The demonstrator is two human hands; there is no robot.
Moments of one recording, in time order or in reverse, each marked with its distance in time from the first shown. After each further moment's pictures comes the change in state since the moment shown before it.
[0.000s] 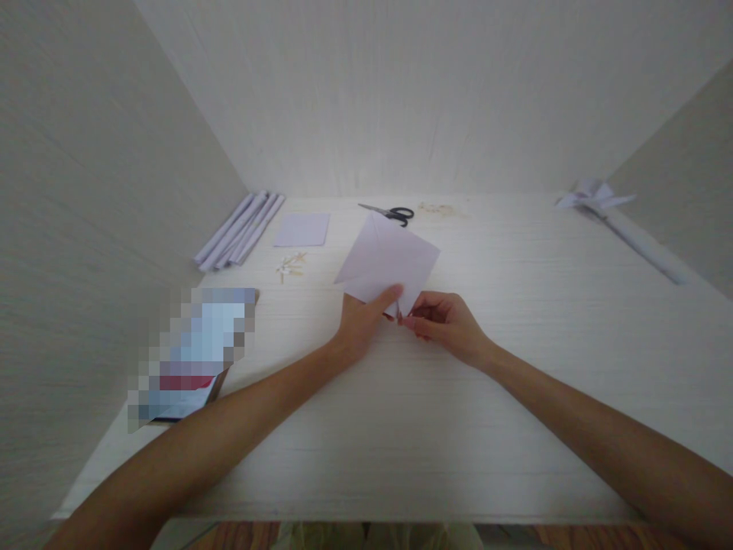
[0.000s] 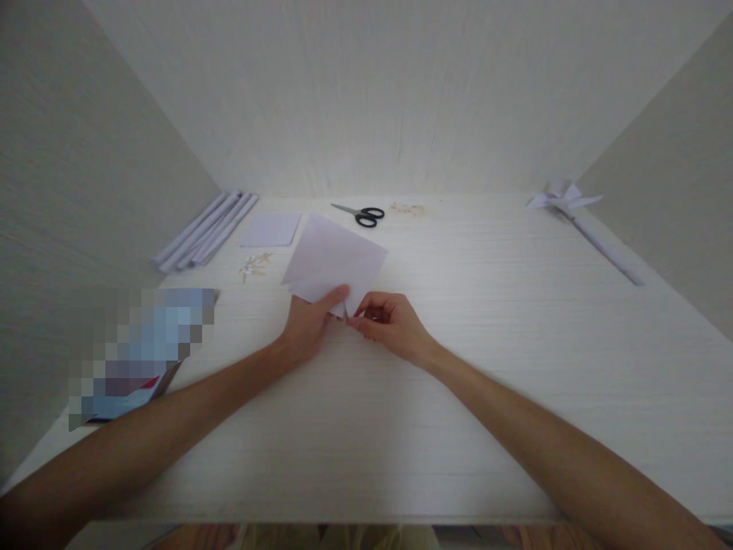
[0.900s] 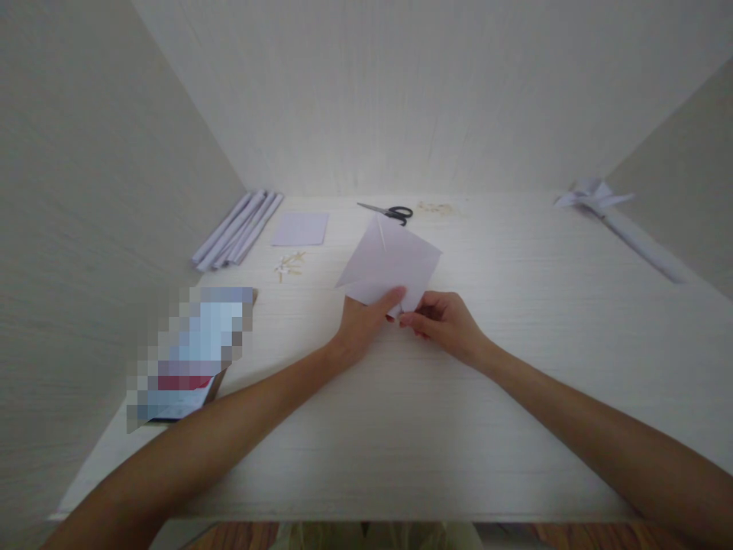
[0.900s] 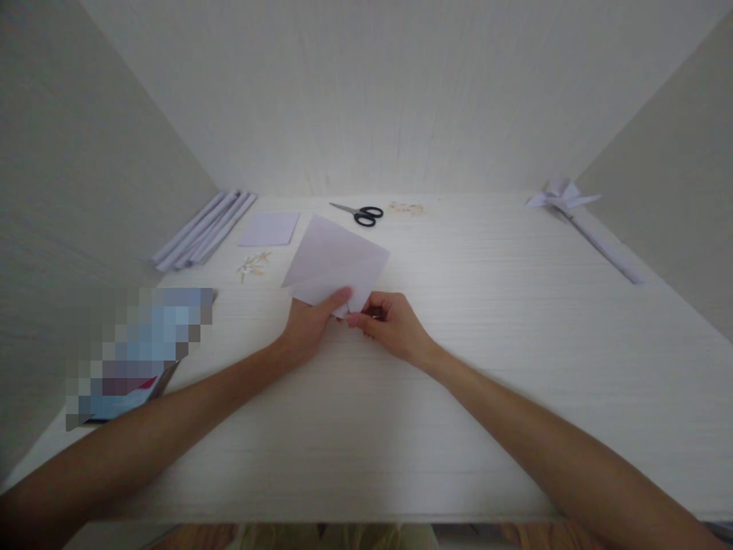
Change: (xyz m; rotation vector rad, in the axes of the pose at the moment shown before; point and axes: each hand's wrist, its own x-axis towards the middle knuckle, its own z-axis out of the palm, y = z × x) left_hand -0.002 0.002 0.000 0.165 -0.017 0.001; right_hand 0.002 -0.001 0.003 -0.133 0.085 -0.006
